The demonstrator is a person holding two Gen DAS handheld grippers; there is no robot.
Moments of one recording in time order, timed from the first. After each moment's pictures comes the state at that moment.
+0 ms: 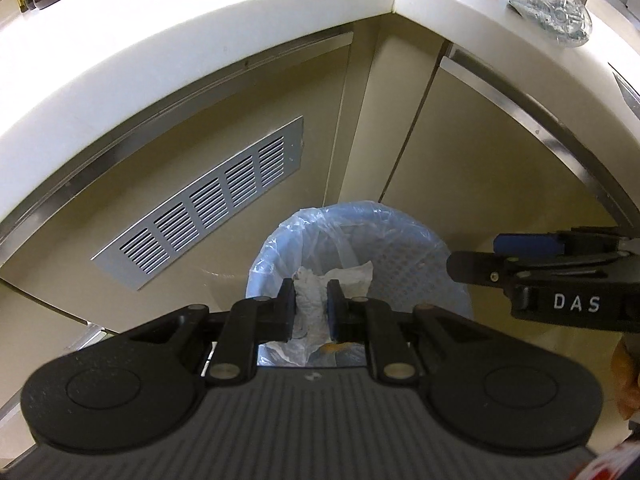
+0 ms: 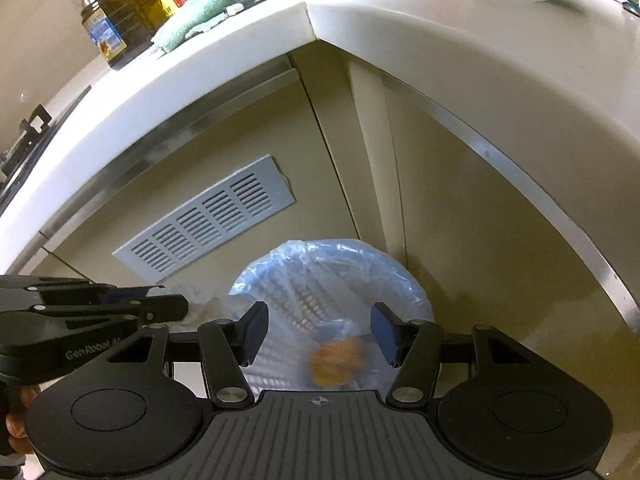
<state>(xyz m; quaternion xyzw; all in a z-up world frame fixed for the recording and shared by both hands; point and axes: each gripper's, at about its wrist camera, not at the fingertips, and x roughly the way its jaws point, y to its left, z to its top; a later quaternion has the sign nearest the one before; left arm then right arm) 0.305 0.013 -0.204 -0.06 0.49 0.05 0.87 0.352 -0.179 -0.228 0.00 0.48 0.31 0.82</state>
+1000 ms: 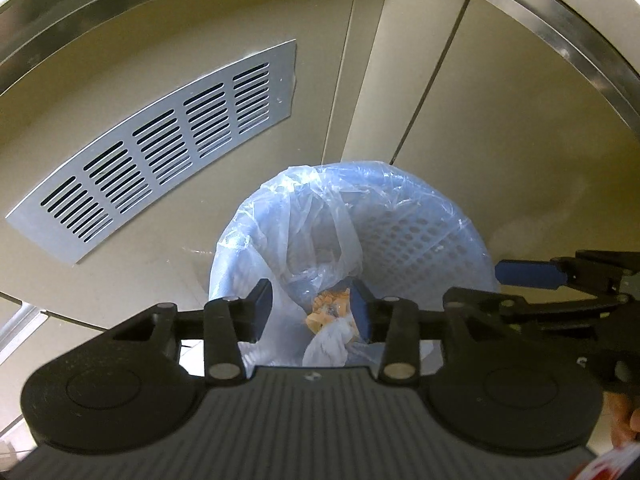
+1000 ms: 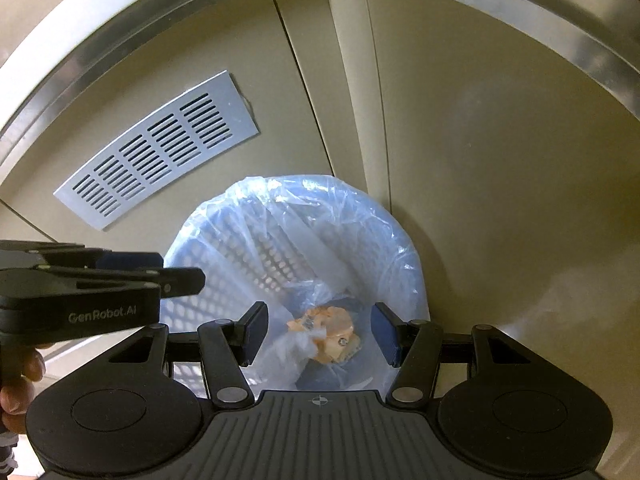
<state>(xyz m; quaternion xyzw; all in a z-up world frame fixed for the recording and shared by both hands) 0.329 0.006 -0.284 -0.09 0.52 0.05 0.85 0.360 -0.184 -0.305 -0.03 0.51 0.30 0.80</state>
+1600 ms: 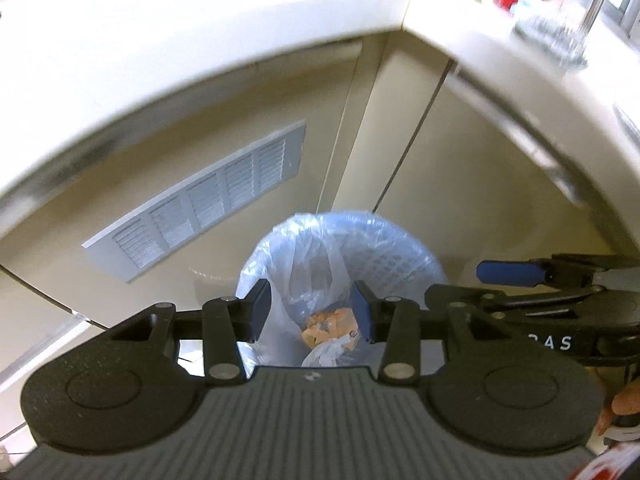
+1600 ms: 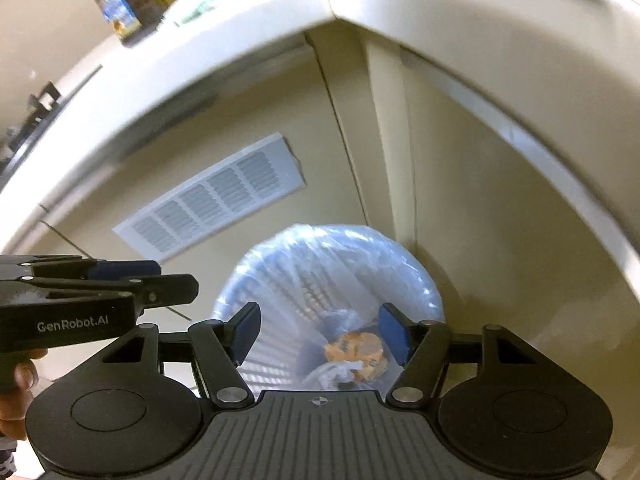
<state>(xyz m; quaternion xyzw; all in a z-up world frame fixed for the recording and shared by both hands) 0.295 0.019 -0.201 -0.11 0.47 0.05 0.88 0.344 -0.174 -0.230 -0.01 0.48 0.33 0.81</state>
